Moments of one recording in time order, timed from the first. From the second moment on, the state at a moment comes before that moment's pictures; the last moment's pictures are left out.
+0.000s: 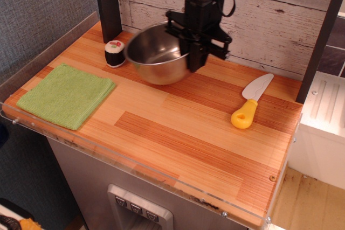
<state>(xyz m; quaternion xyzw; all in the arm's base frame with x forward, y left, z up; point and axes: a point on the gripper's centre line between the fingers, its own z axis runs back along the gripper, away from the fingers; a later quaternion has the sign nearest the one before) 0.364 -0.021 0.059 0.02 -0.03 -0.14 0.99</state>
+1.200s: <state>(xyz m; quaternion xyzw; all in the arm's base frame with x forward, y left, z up) 0.362 -0.036 0.061 -0.01 0.00 -0.15 0.99</state>
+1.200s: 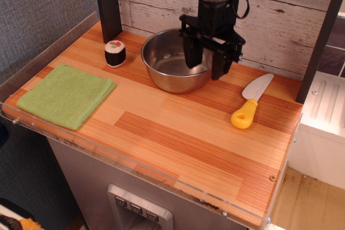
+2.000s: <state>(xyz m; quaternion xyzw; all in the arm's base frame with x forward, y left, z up) 0.307 0.037 0.142 -0.04 -0.04 -0.08 0.99</state>
